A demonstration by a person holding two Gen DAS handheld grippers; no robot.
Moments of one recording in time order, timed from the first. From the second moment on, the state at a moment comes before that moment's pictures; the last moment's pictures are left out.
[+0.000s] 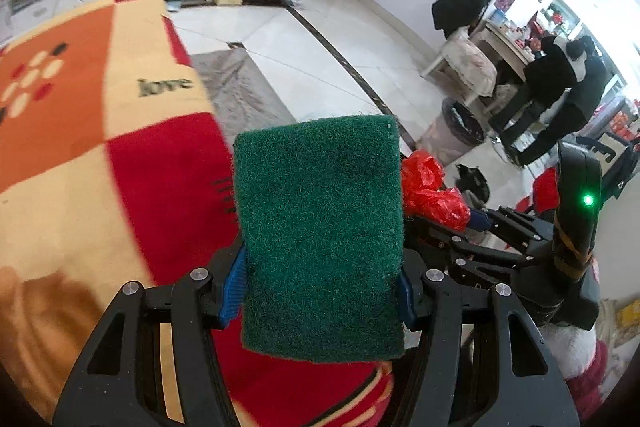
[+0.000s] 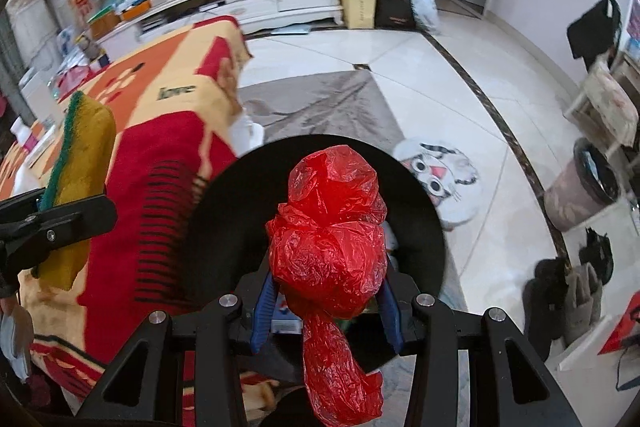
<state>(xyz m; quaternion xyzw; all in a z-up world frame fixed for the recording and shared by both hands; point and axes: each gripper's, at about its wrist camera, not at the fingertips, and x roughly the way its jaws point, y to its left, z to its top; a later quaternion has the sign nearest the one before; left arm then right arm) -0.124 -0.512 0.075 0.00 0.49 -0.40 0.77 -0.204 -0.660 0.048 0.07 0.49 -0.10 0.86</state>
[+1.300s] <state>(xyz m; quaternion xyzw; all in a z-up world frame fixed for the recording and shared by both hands) -0.128 -0.475 0.089 0.00 0.45 -0.36 0.82 -0.204 -0.648 0.043 0.10 0.49 -0.10 0.86</state>
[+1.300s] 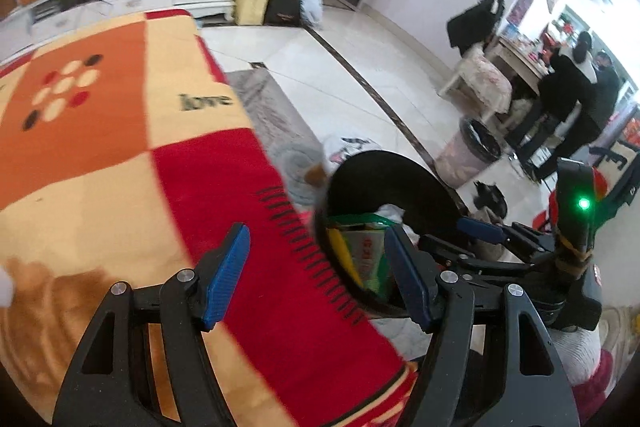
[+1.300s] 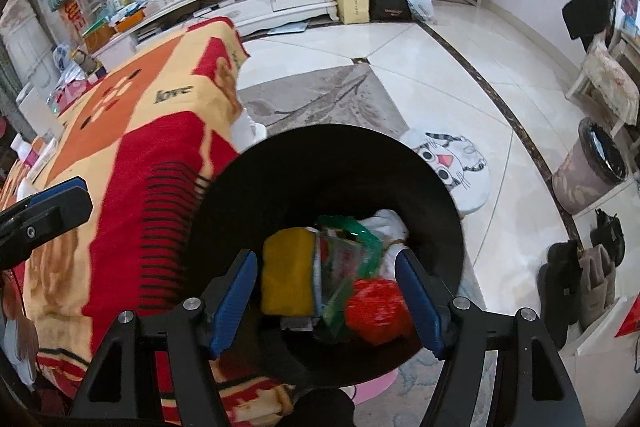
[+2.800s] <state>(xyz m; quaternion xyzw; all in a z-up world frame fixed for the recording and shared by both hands) -0.037 -0.092 0.081 -0.10 0.44 -0.05 0.89 -0.048 -0.310 0.056 0.01 0.50 0.20 0.84</state>
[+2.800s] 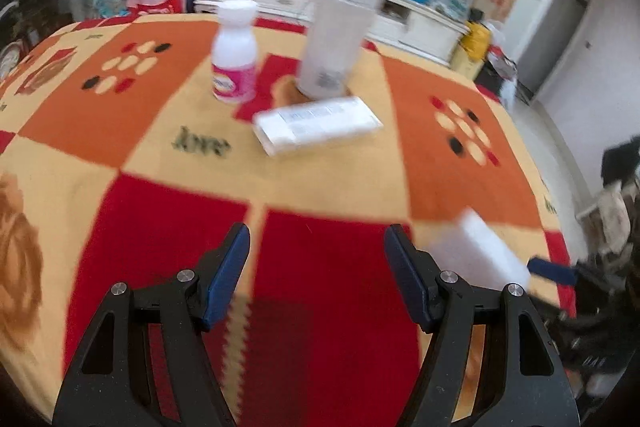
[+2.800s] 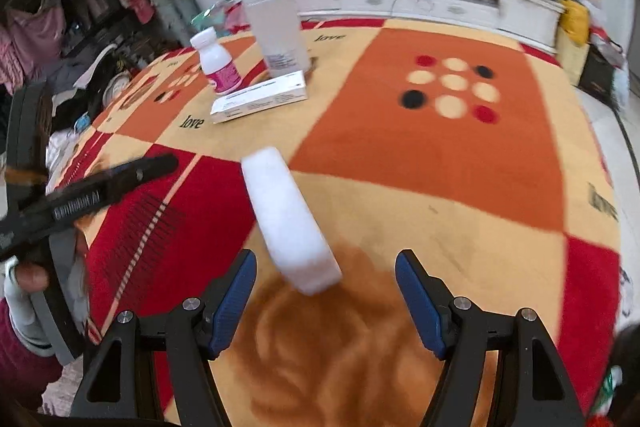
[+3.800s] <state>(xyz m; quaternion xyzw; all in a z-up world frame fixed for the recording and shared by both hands) 0.082 -0.092 0.046 -0.06 0.50 -0.08 0.86 -0.028 -0.354 0.052 0.06 0.50 0.15 0.85</state>
